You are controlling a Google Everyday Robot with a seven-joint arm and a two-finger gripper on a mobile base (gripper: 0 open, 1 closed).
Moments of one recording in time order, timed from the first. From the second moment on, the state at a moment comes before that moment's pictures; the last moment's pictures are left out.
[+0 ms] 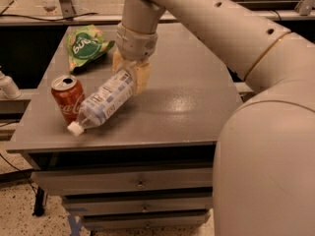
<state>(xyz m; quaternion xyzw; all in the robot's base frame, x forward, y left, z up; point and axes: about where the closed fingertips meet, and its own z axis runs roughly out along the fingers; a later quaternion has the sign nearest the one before) 0.585 0.070 0.860 -0.92 0.35 0.10 0.11</state>
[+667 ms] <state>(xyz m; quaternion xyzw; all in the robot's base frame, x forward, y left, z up) 0.584 0.072 0.952 -0.91 0.39 0.05 0.15</state>
